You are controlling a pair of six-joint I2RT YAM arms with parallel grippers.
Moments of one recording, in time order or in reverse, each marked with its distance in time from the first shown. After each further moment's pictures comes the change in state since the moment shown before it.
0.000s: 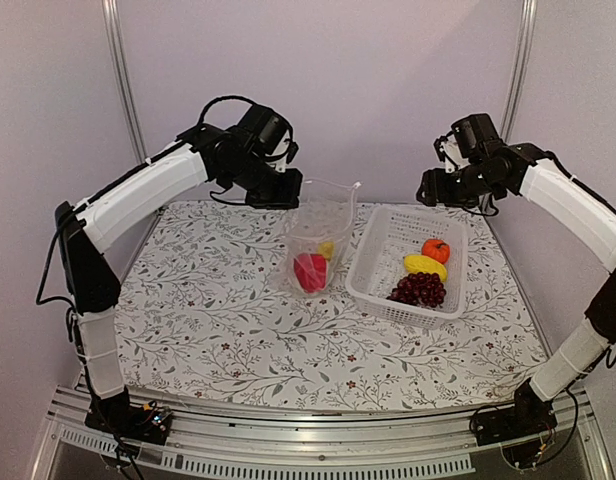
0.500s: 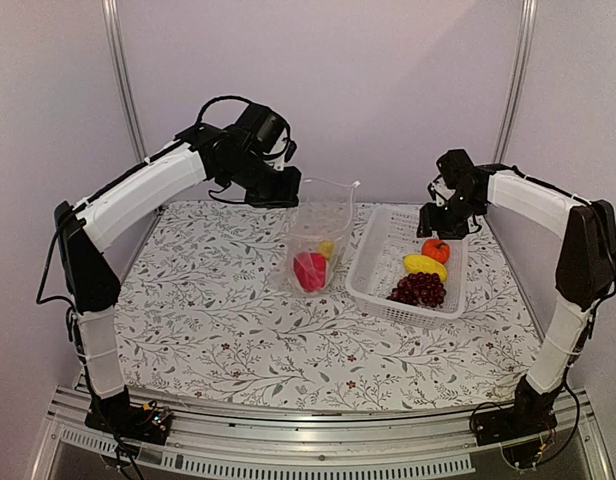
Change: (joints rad) left arm 0.014 0.000 0.000 0.009 0.026 -0.005; right arm -0.138 0.251 -0.053 -0.006 -0.116 0.004
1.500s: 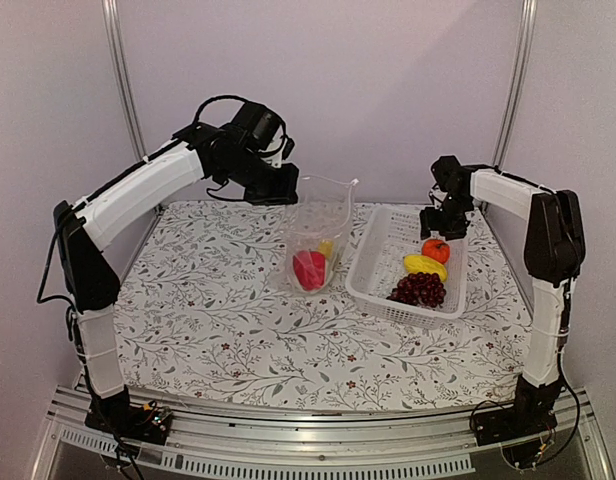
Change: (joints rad) left arm 0.023 0.000 -0.001 0.021 0.040 0.003; right arm -0.075 0.293 0.240 -0.068 0.099 -0.052
